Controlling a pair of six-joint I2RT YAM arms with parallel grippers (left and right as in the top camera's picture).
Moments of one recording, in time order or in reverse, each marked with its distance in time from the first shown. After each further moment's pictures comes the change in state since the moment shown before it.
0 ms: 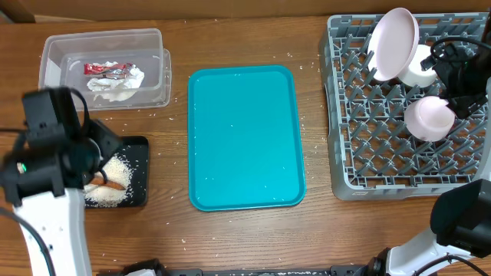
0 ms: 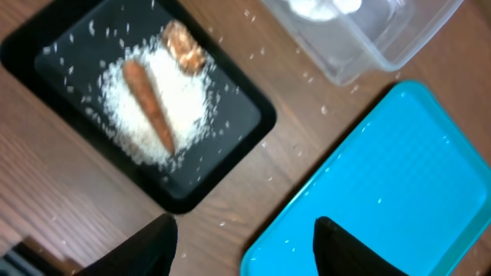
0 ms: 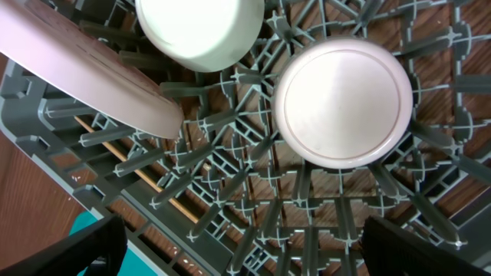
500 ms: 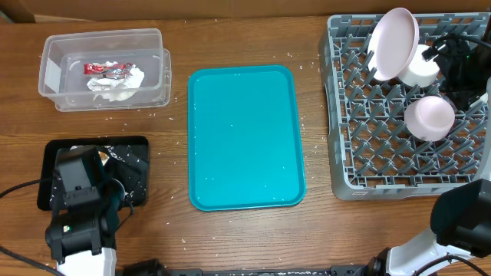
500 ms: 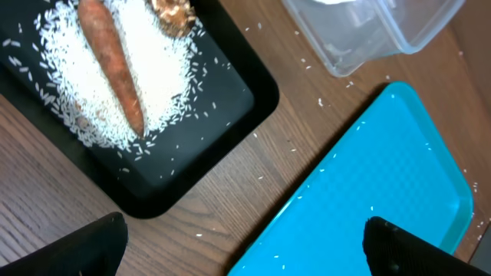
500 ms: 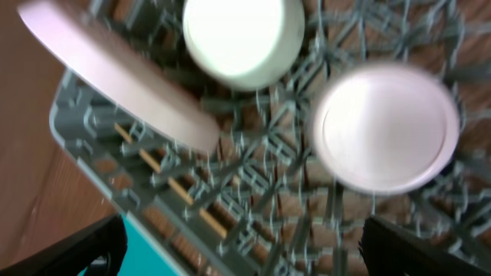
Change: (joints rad) left arm 0.000 -0.328 -0.512 0.326 0.060 -0.134; right arm 0.000 0.000 0.000 0.068 -0.079 -0.002
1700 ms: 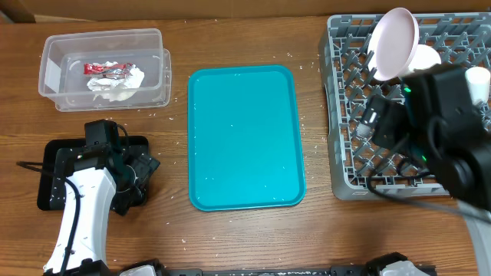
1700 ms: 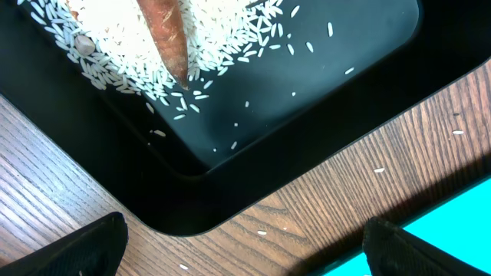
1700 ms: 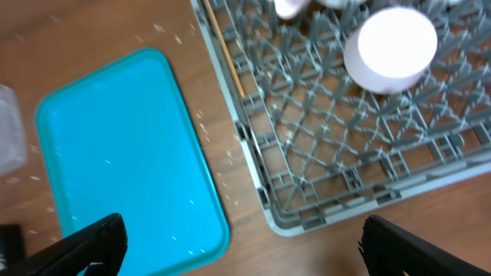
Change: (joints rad) left arm 0.000 0.500 -0.003 0.002 0.003 -0.022; right arm 0.650 -0.572 -0.092 -0.327 0.388 -0.012
